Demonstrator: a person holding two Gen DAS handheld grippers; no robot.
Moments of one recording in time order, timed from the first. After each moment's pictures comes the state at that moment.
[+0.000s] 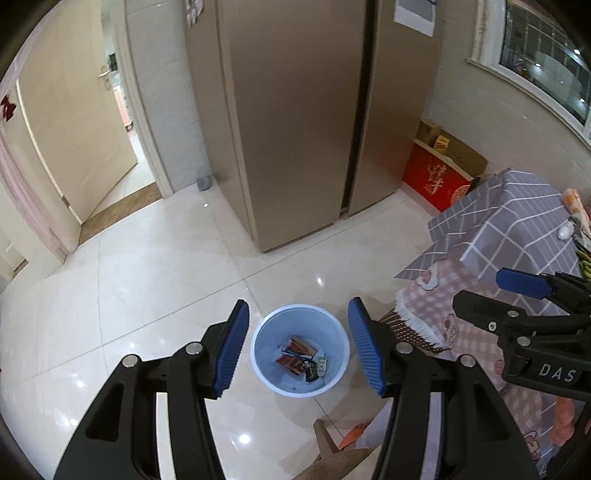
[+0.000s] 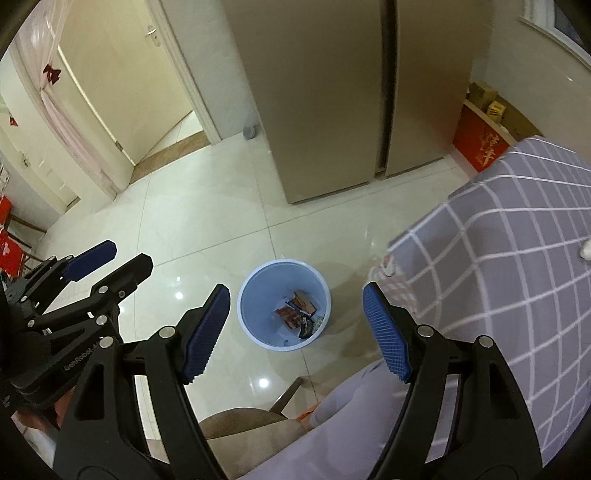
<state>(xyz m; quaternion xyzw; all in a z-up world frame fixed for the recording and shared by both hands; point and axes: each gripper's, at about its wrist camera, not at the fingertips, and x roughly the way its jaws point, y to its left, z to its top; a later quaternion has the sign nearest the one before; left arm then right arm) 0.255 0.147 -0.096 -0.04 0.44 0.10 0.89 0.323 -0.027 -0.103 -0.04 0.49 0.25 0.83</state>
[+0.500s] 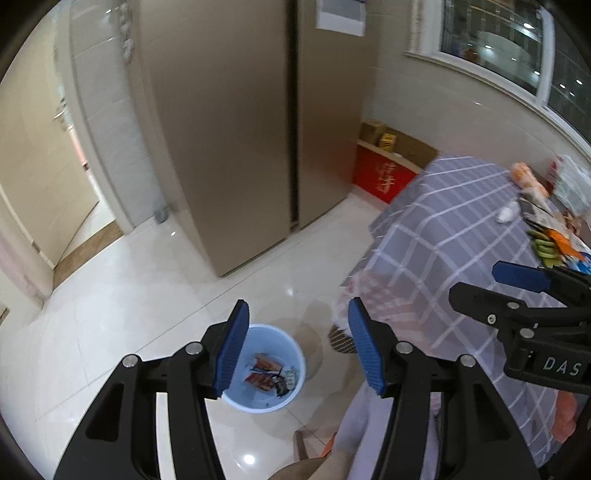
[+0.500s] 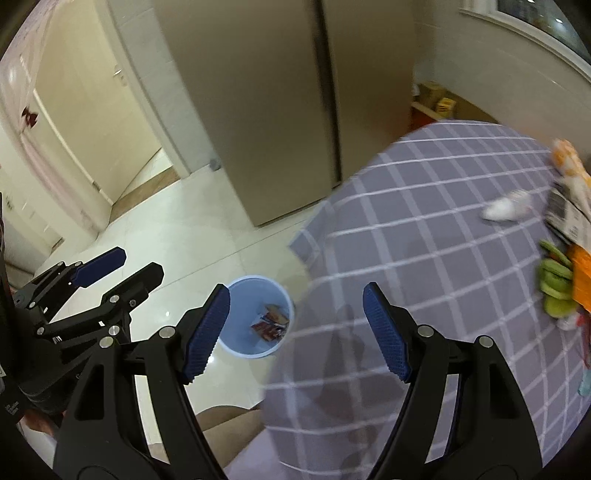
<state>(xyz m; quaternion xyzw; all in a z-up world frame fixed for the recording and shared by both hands) 0.269 0.054 -0.075 0.00 0.42 0.01 0.91 0.309 -0.123 -0.076 0.01 0.46 0.18 0.87</state>
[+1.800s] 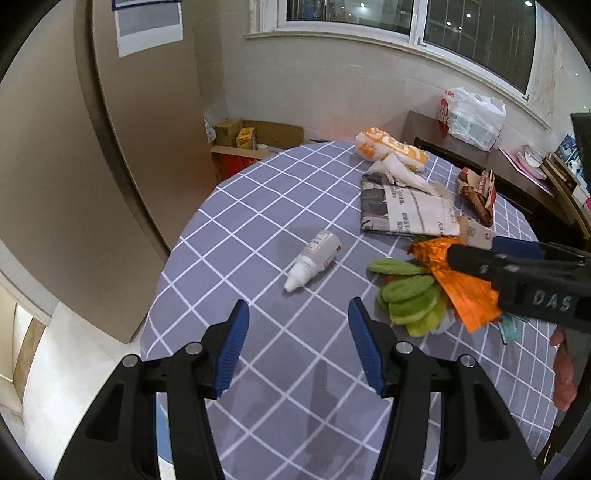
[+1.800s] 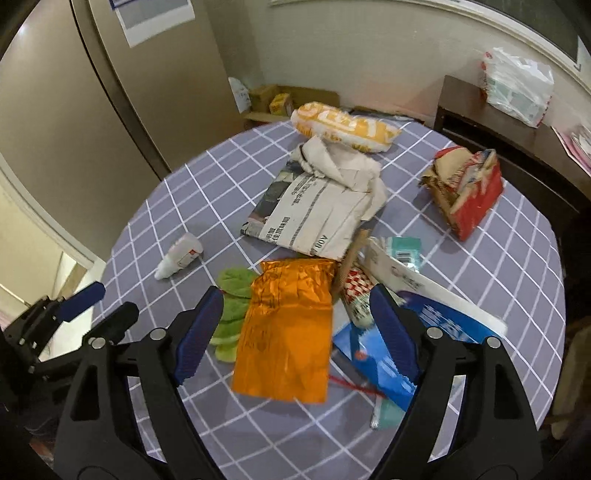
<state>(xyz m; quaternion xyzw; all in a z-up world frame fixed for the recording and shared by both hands) 0.367 -0.169 -0.062 0.09 0.43 -0.21 0.87 0.340 -0.363 -0.050 0.11 0.46 -0.06 0.88</state>
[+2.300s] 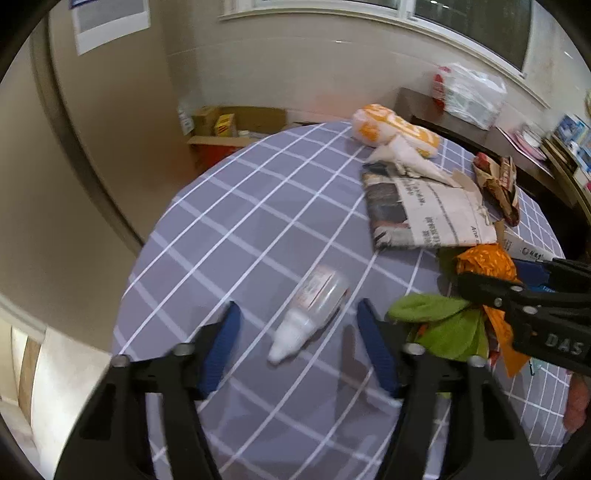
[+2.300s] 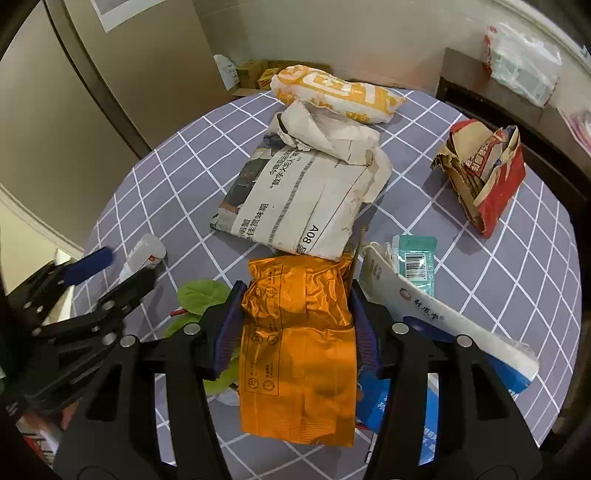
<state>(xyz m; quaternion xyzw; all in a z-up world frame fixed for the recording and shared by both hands) 0.425 -0.210 -0.094 0.12 0.45 -0.24 0.85 0.368 -0.384 -0.079 0.14 0.50 -0.06 0.85</state>
